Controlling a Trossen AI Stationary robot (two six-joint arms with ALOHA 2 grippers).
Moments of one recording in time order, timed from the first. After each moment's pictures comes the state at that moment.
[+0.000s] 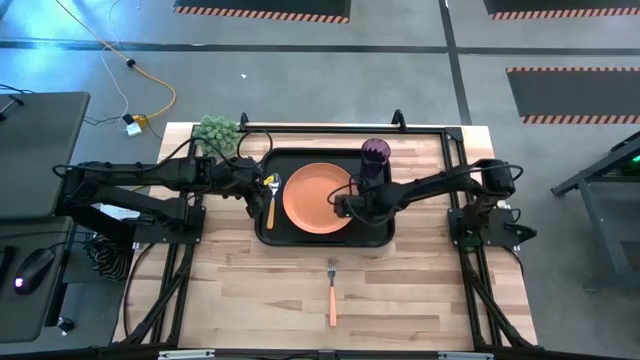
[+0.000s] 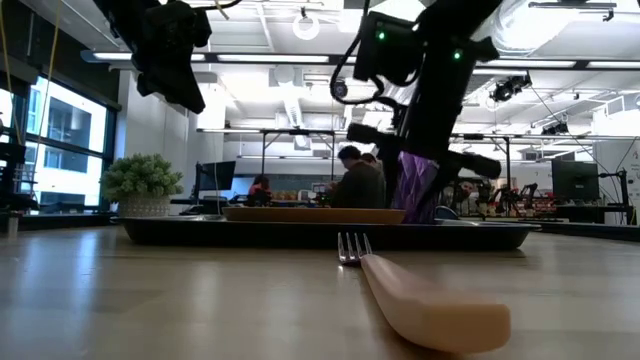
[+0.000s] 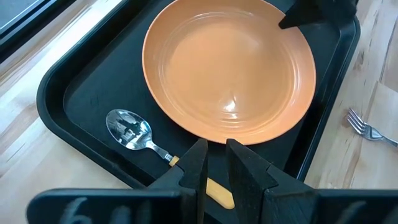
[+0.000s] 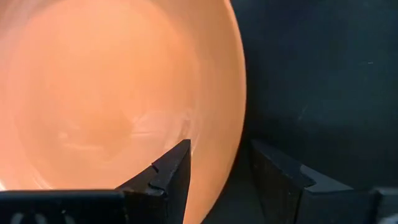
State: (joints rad) left arm 0.11 1.02 0.84 -0.70 -0.20 -0.41; right arm 0.01 1.79 1.11 -0.59 0.33 1.60
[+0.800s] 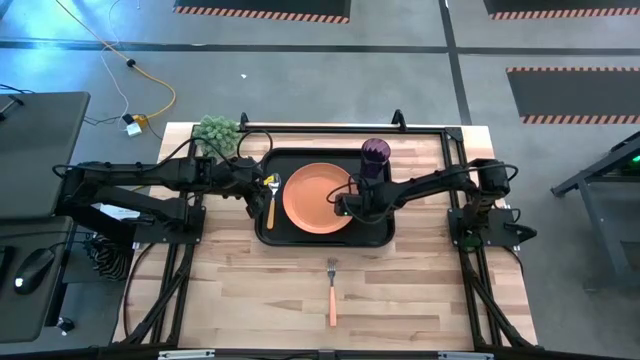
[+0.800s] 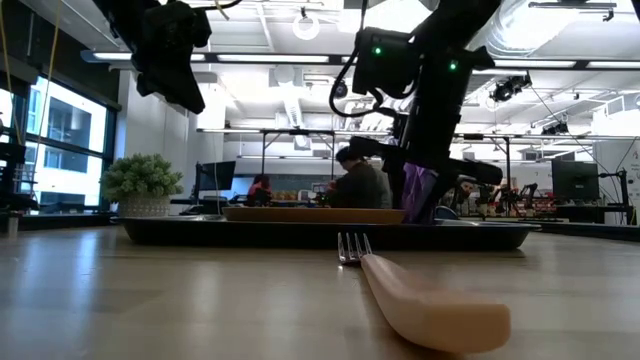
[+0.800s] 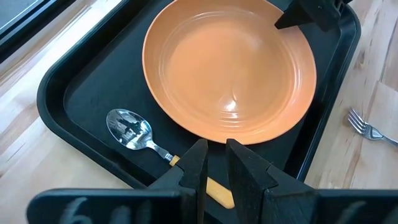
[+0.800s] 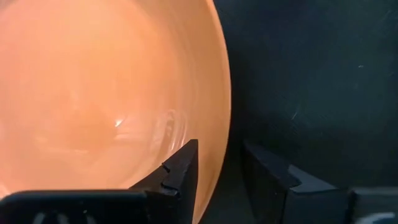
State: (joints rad) left arm 0.11 1.02 0.84 -0.70 -0.20 -0.41; right arm -0.01 1.82 1.11 -0.60 0.31 1.59
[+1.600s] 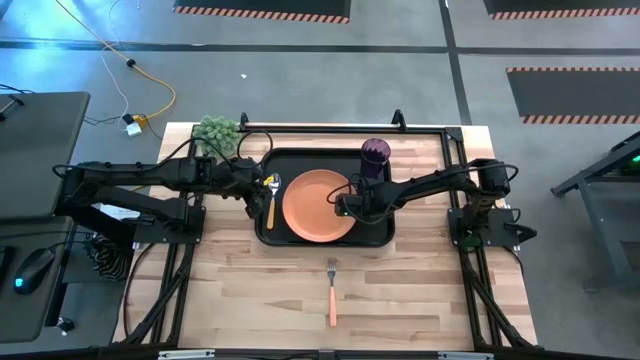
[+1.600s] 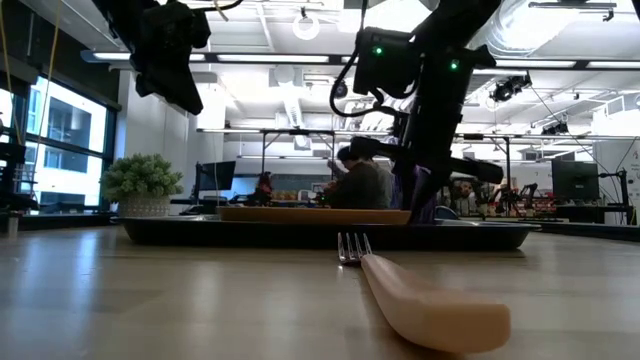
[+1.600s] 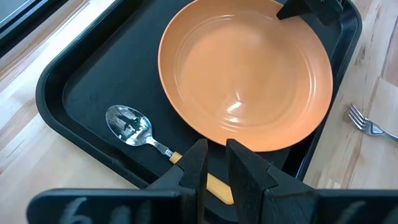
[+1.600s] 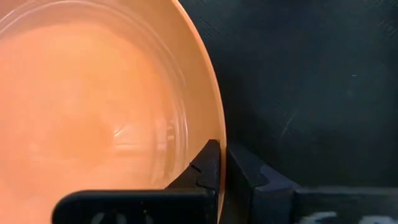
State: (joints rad) left arm 0.11 1.02 0.84 -0.71 -0.19 -0.41; right arm -0.01 1.82 1.11 -0.62 0.33 1.57
